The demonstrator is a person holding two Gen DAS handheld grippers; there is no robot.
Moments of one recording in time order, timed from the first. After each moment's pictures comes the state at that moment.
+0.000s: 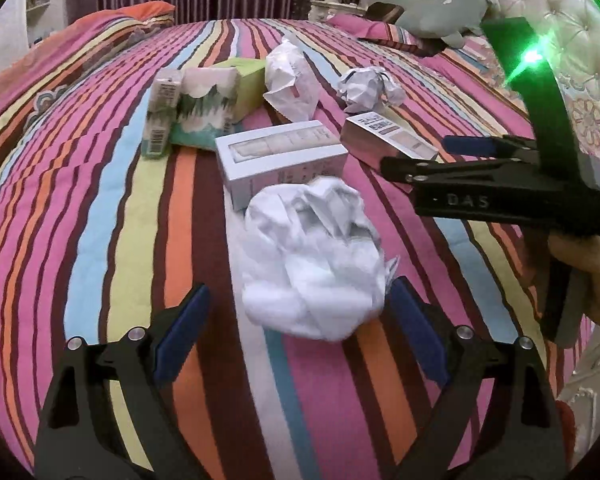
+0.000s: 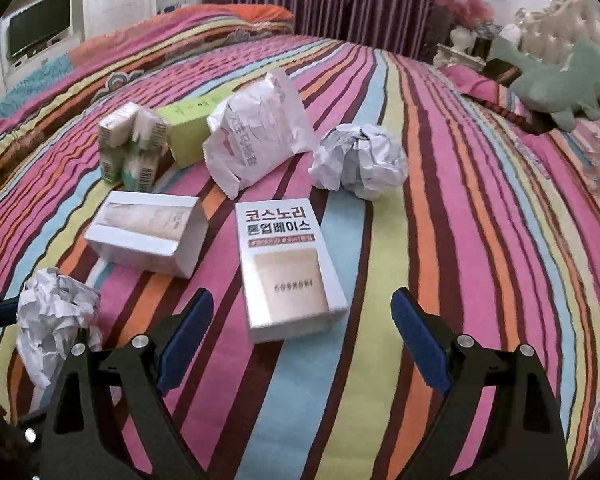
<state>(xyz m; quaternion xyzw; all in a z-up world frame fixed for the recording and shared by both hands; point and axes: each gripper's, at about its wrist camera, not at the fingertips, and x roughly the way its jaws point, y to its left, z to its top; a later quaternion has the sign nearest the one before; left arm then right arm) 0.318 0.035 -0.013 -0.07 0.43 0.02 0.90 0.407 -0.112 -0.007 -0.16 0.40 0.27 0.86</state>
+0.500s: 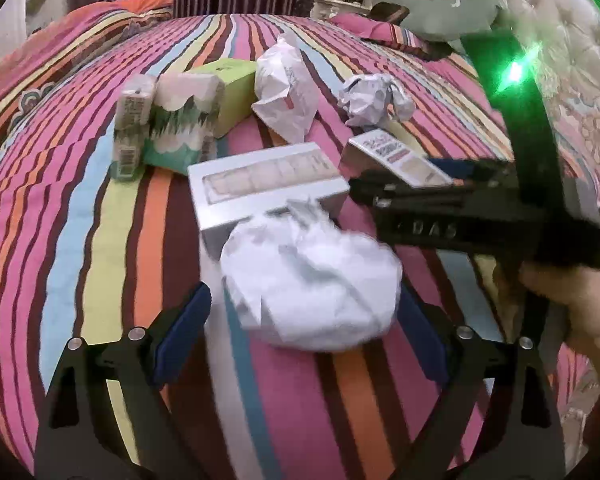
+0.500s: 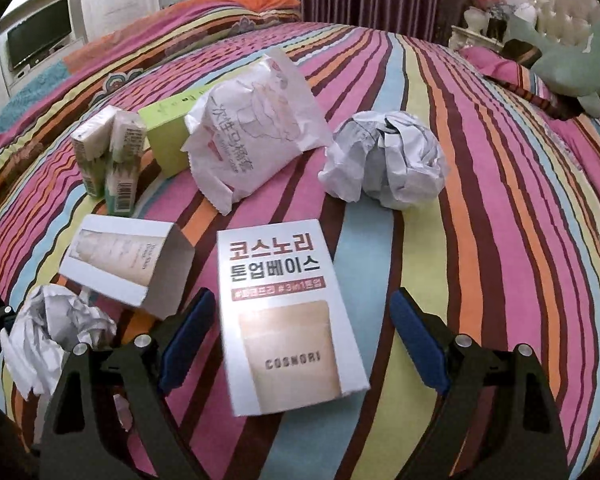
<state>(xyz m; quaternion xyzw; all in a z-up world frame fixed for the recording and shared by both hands) 0.359 0.038 -0.013 -0.09 0.43 0.01 0.90 0.435 -0.098 -0.023 -0.14 0.42 0.29 0.85</state>
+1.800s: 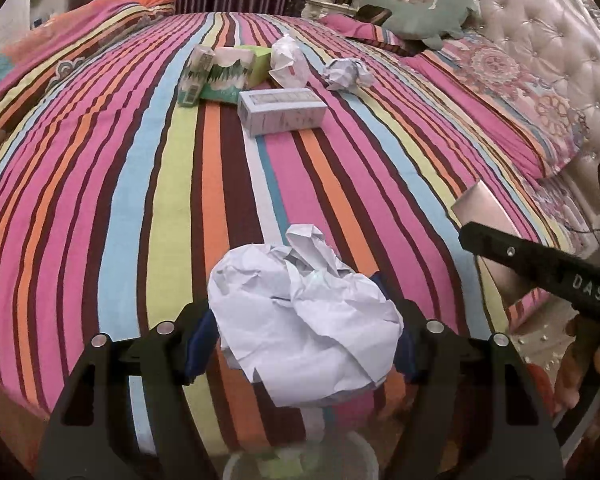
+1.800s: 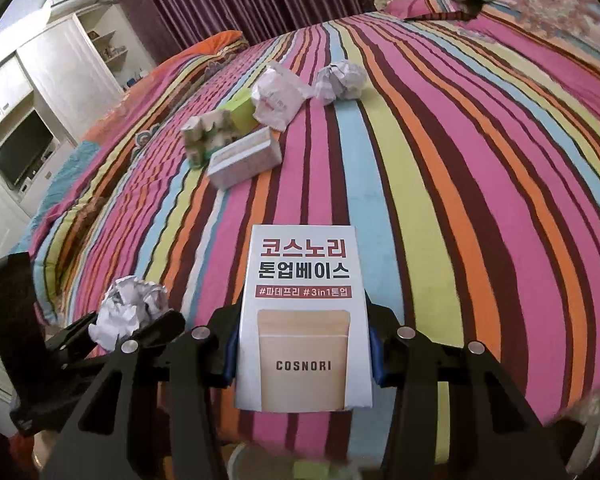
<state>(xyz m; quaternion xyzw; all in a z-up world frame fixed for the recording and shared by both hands) 0.203 0.041 0.003 -0.10 0.43 -0.01 0.89 0.235 -0.184 0.010 0.08 0.45 0.25 0.86</state>
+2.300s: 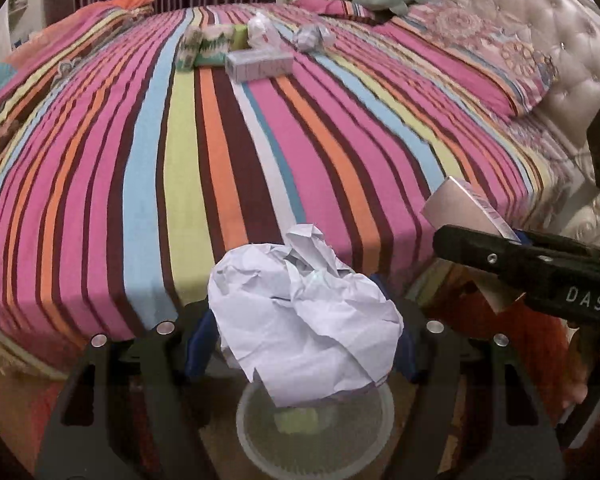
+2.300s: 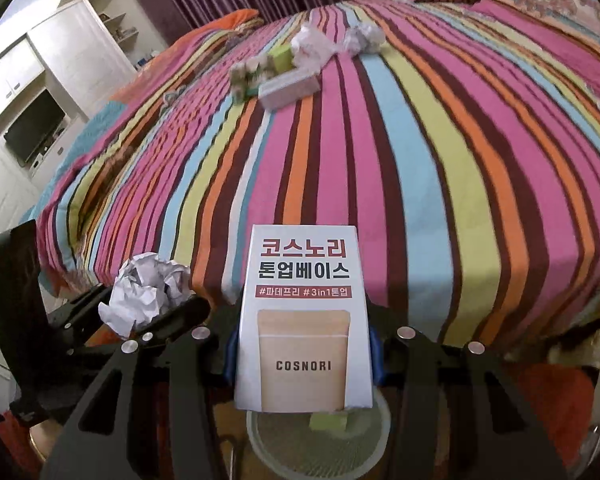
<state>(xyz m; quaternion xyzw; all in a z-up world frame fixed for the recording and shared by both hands) 0.101 0.014 -0.007 -0.06 0.47 -0.04 0.88 0.139 -0.174 -0.010 0.06 0.48 0.26 0.83</state>
